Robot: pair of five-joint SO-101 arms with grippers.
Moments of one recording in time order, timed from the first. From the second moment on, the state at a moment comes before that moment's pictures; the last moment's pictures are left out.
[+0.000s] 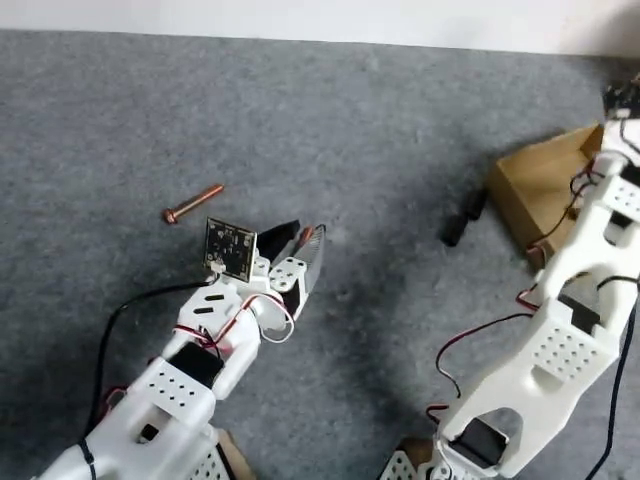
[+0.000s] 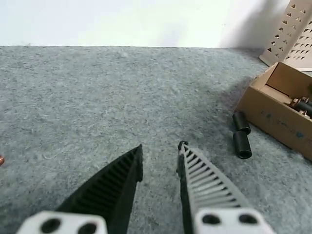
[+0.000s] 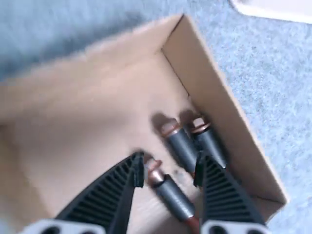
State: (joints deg) left arm 23.6 -55.4 85.5 -5.8 16.9; right arm 29.0 32.7 -29.5 53.4 29.5
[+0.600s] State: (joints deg) left arm 23.8 -55.4 87.0 -5.8 16.9; right arm 17.5 32.7 -50.4 85.9 4.0
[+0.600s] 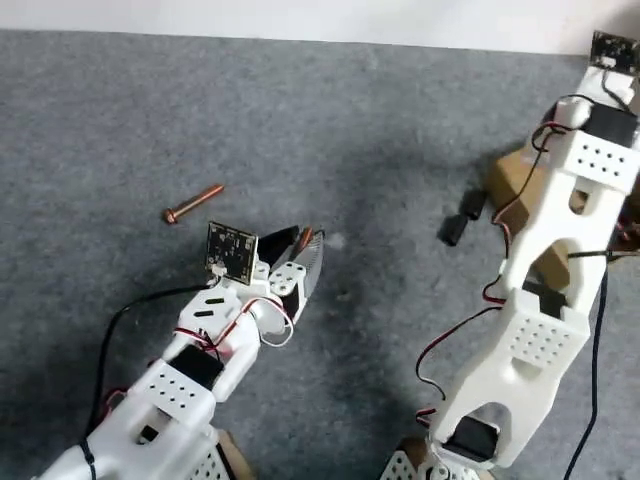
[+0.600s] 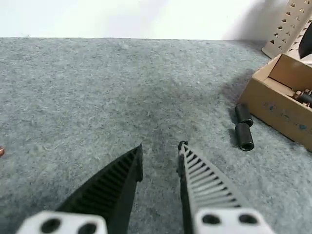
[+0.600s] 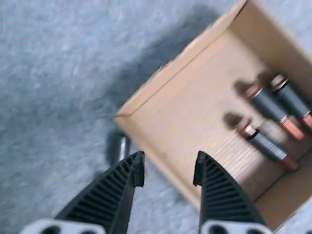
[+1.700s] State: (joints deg) left arm 23.8 -55.4 87.0 -5.8 16.9; right arm 7.2 45.4 -50.5 98.1 -11.3
